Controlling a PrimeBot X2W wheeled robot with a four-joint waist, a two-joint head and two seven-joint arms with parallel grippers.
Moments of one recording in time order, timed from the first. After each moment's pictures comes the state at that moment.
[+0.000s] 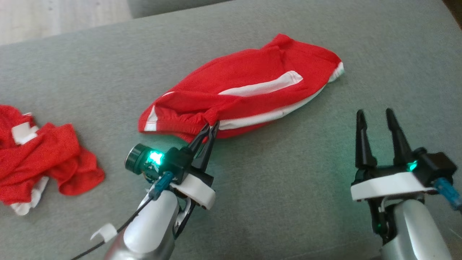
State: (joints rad) left arm -0.44 0.05 -0.53 0.54 -0.15 -0.06 -0.25; right arm -0.15 -0.05 0.03 0.24 0.20 0.12 -0.26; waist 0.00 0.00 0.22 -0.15
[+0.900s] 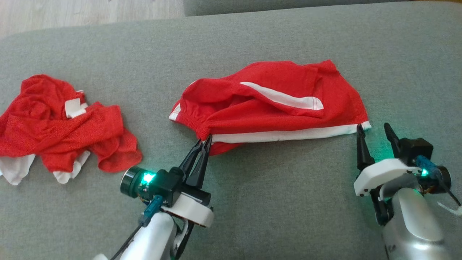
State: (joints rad) left arm -0.28 0.06 -0.48 0.37 -0.17 -0.04 -0.25; right arm -0.36 -0.05 -0.11 0.70 -0.02 0.12 -0.21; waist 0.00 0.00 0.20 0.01
